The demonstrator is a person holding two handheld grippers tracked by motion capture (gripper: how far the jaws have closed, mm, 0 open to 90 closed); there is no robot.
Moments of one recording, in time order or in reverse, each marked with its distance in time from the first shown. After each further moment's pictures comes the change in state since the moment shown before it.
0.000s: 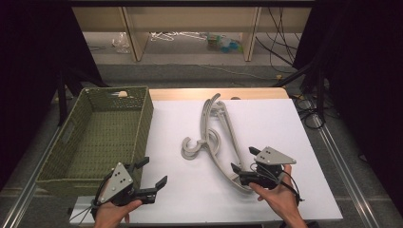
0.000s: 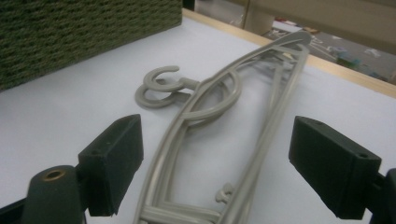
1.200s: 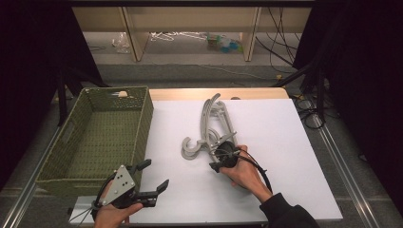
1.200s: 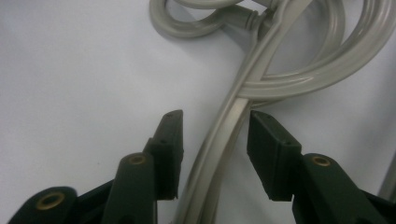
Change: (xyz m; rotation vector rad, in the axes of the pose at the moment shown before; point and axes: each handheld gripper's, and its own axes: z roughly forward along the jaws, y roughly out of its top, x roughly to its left) left arm -0.005 -0.001 -0.001 0.033 -0.022 0.037; right arm 0.016 0.023 0.117 0.533 0.158 -0.028
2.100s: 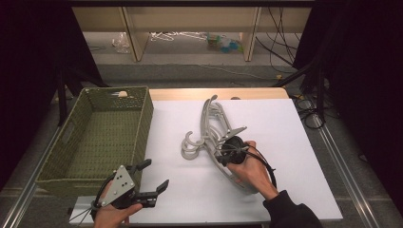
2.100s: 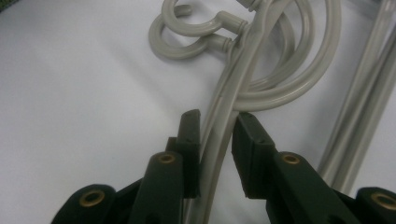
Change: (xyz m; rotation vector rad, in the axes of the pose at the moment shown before) left arm 0.000 0.002 -0.001 -0.010 -0.003 0.014; right arm -0.004 0.002 -0.039 -0.057 -0.020 0.029
